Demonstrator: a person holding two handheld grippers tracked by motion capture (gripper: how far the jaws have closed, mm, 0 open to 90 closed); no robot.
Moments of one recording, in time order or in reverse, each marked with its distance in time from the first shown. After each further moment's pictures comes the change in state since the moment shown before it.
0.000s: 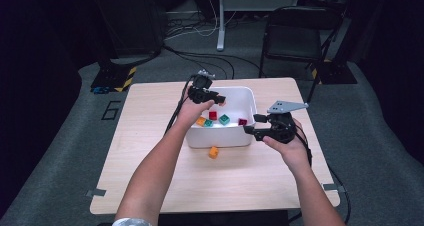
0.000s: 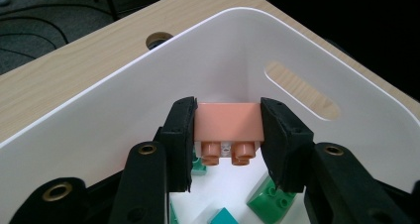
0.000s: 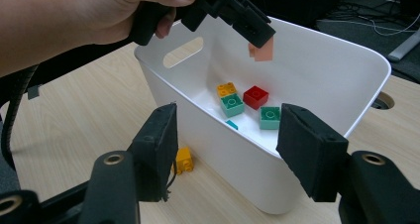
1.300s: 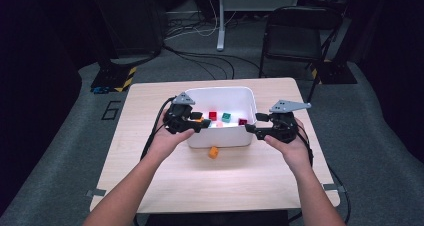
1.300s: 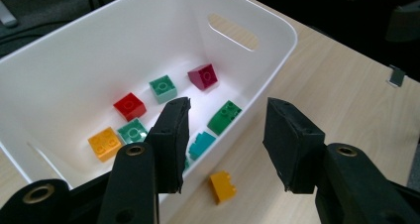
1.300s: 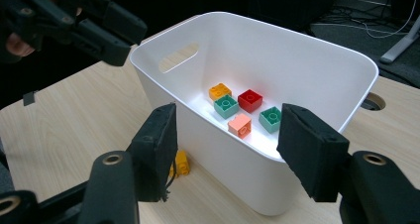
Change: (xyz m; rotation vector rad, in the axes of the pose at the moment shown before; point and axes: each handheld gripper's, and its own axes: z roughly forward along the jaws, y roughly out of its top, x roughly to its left) left arm -0.057 -0.074 -0.104 -0.055 -0.016 0.094; right arm -0.001 0.000 -0.004 -0.019 -0.018 0.012
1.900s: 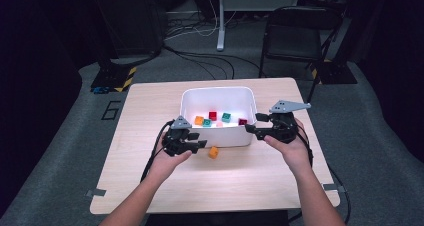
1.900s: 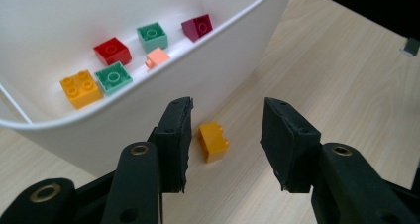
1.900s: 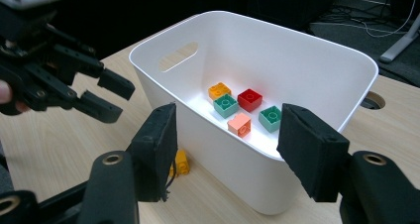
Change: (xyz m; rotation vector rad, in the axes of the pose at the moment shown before) left arm -0.008 -0.068 0.024 0.020 0.018 -0.050; right arm 0.000 -0.001 0.000 0.000 -0.002 0.001
